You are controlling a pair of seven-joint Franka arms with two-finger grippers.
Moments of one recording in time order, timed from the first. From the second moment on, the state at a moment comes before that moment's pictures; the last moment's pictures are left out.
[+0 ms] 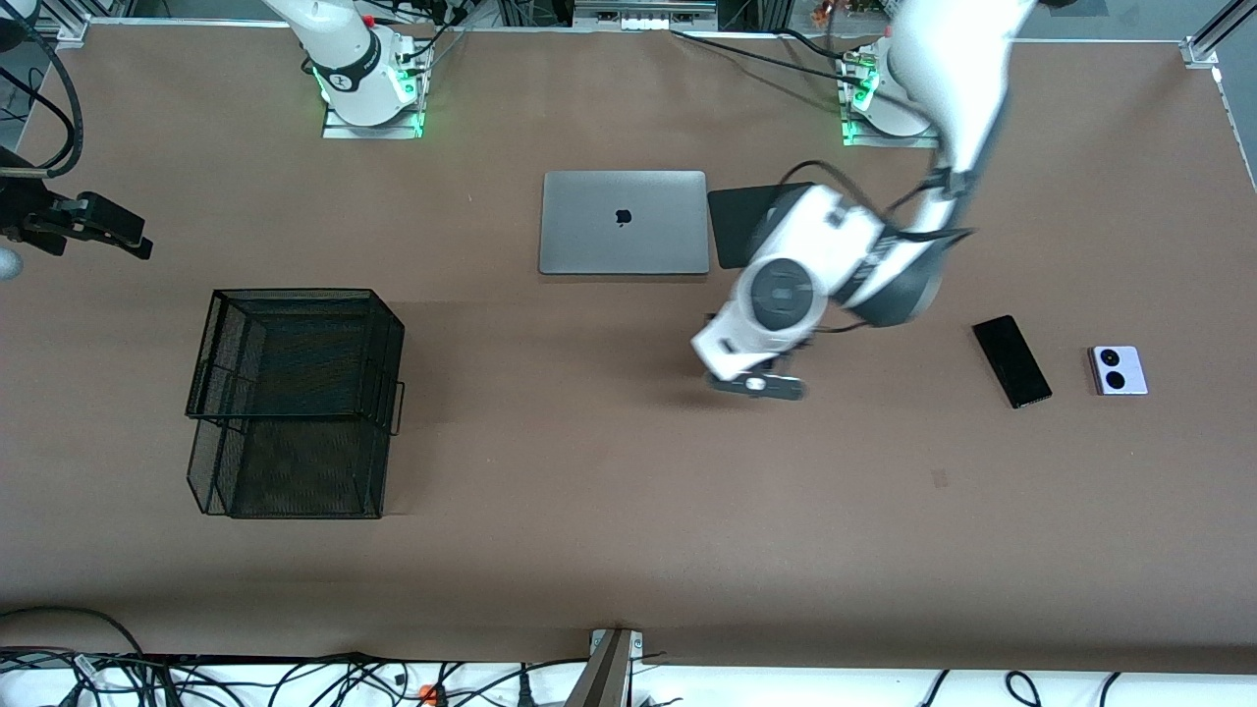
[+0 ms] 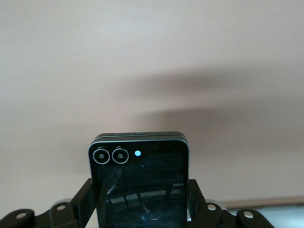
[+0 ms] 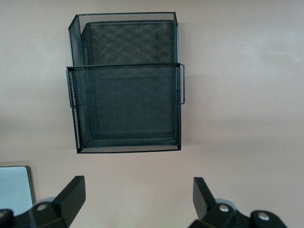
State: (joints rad) left arm -0.45 0.66 -0.16 -1.45 0.04 1.89 -0.47; right arm -0.05 0.04 0.00 -1.60 -0.02 1.60 -0.02
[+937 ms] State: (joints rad) left arm -0.54 0.84 -0.15 -1.42 -0.01 2.23 -0.58; right arm -0.05 0.05 0.00 -1.60 -0.02 1.60 -0.02
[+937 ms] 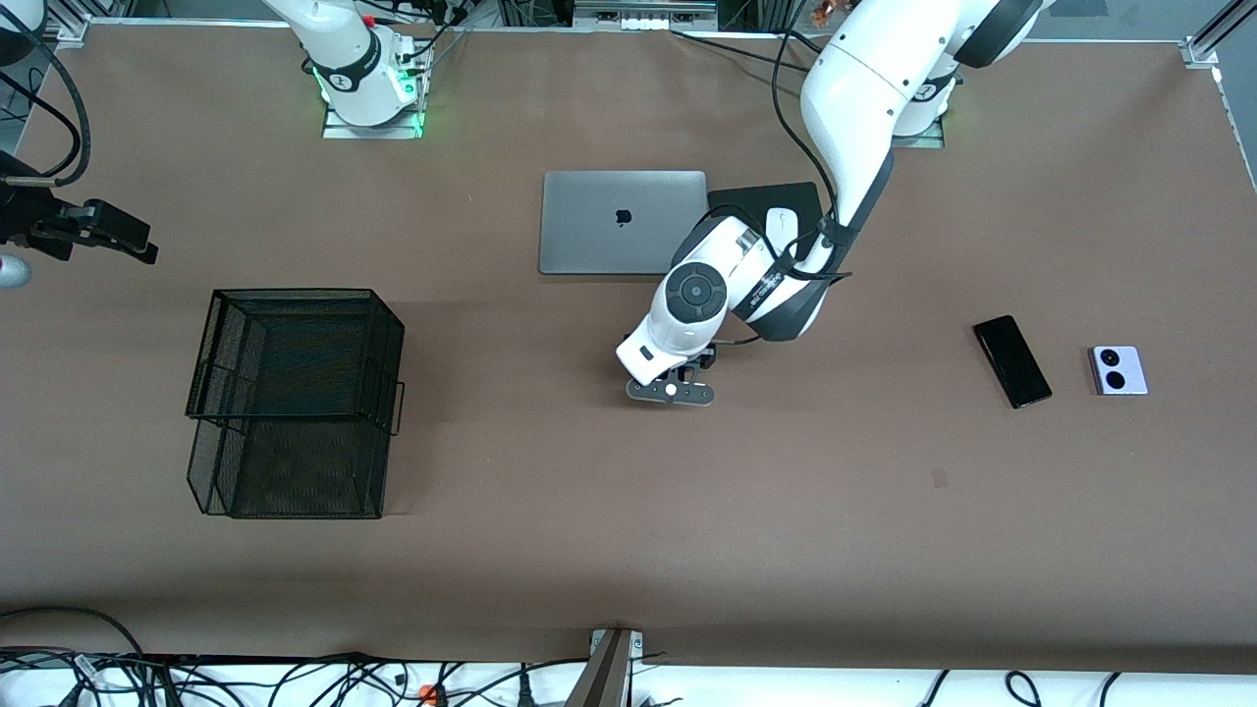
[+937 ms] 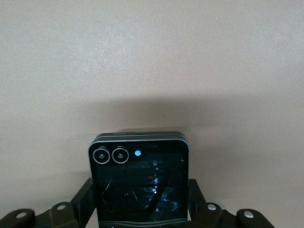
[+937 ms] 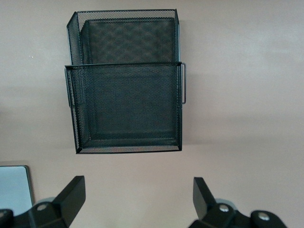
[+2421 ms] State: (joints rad) left arm -0.31 0.65 -0.12 -1.35 -0.01 1.91 -0.47; right arm 0.01 0.10 0.01 -1.60 -0.02 1.67 -0.01
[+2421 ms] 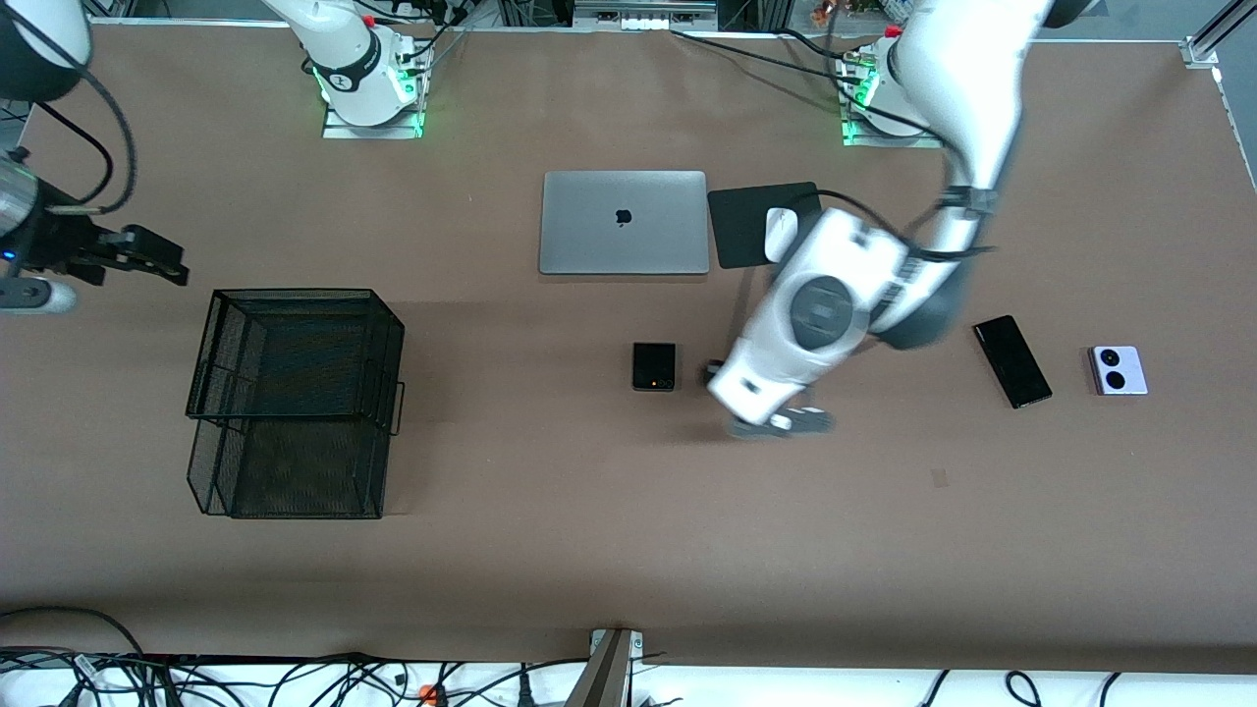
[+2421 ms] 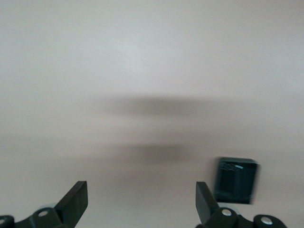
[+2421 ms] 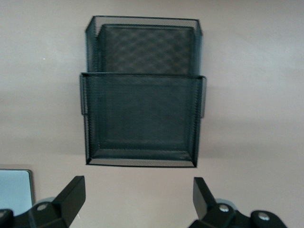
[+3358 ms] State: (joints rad) left arm -0.02 0.43 -0.11 -1.35 -0.01 1.59 0.04; right arm 0.58 0.43 0.03 -1.44 -0.04 1.87 0.68
